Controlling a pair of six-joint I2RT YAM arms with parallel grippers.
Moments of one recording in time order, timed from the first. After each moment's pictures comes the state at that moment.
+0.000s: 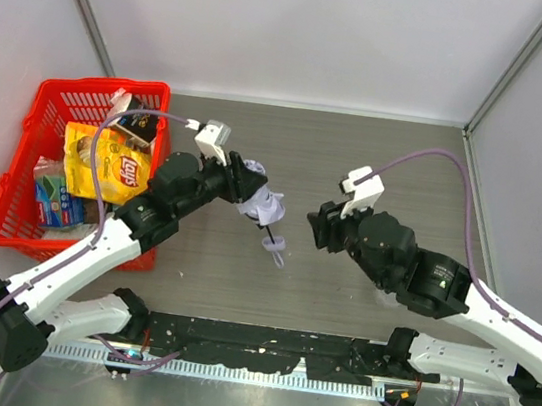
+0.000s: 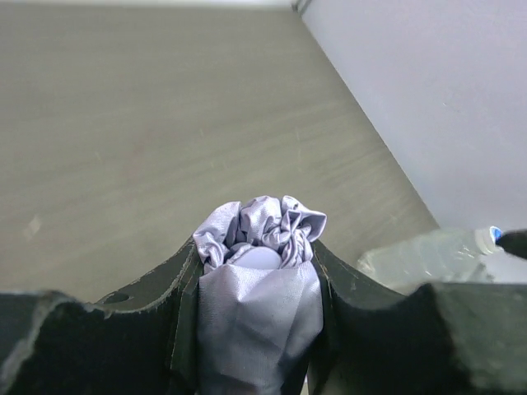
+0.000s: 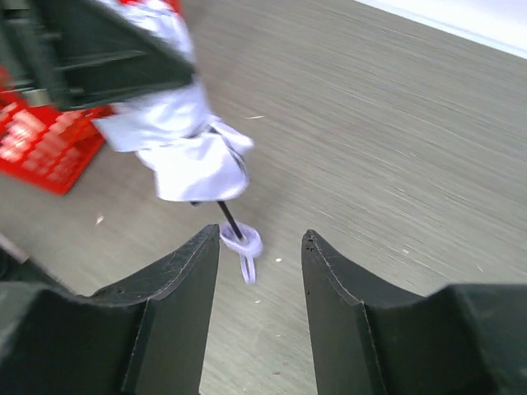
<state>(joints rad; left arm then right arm) -0.65 1.01 0.88 -0.05 0.04 -0.55 1.20 0.92 1.12 -0.52 0.54 0.25</state>
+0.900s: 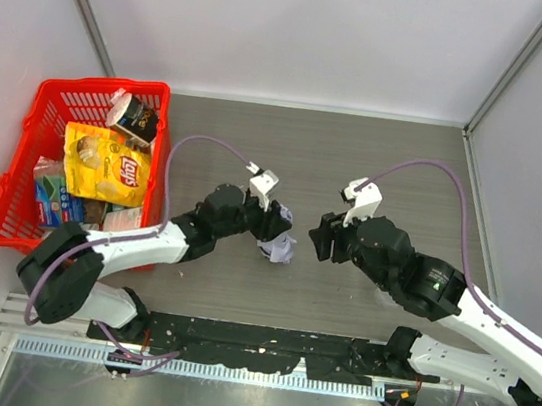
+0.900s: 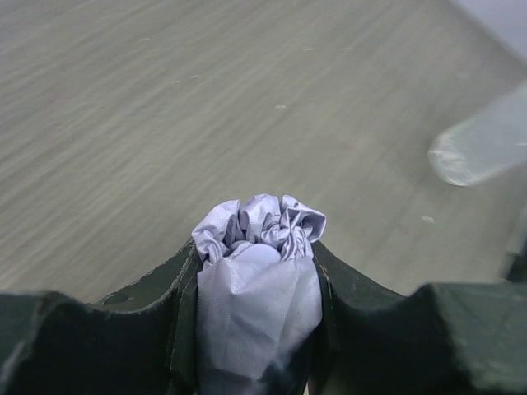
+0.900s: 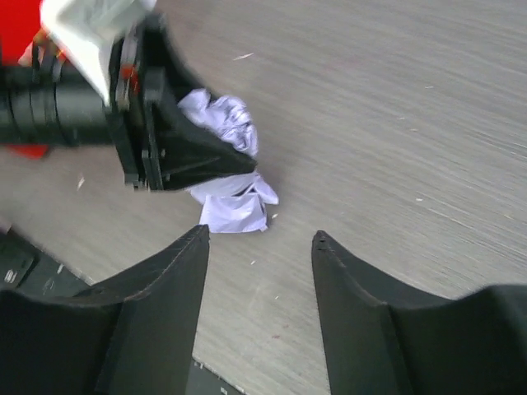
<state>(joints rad) -0.80 1.38 0.62 0.49 0.08 -0.20 1.05 0.85 0.97 -0.56 0.47 0.35</state>
